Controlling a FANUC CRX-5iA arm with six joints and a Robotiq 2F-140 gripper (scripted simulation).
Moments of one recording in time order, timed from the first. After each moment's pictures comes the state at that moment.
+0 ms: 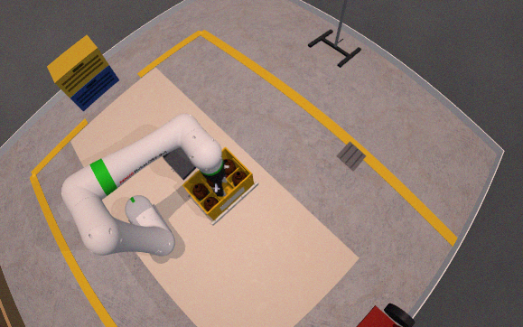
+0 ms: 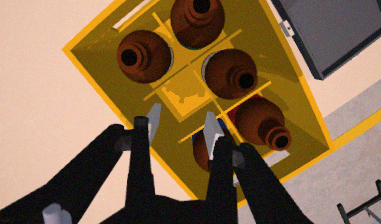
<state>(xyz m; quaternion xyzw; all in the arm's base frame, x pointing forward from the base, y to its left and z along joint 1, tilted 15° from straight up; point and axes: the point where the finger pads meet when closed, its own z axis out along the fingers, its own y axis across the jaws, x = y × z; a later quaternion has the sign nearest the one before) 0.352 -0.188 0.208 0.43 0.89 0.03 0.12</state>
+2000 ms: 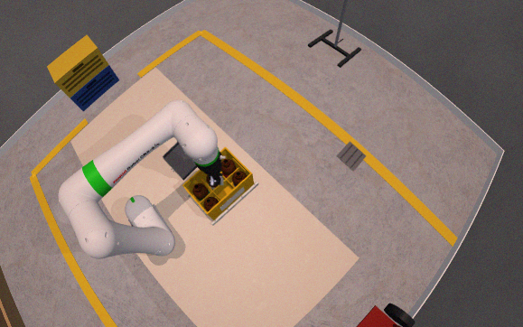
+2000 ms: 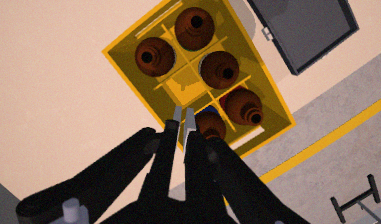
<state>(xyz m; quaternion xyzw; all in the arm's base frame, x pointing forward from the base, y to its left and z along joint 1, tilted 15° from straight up) 0.331 -0.184 0.290 0.43 0.89 0.03 0.12</state>
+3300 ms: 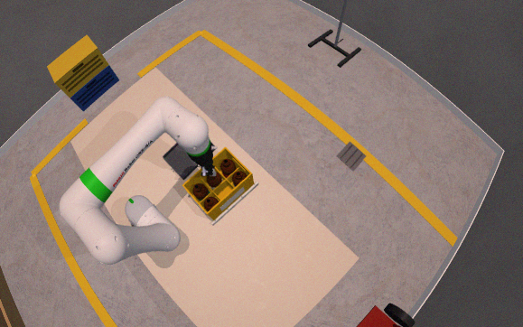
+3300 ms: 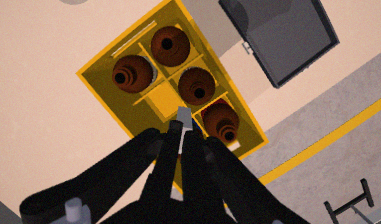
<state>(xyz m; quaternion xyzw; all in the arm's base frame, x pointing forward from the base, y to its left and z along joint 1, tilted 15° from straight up) 0.338 -0.132 0.288 0.43 0.89 0.04 0.12</state>
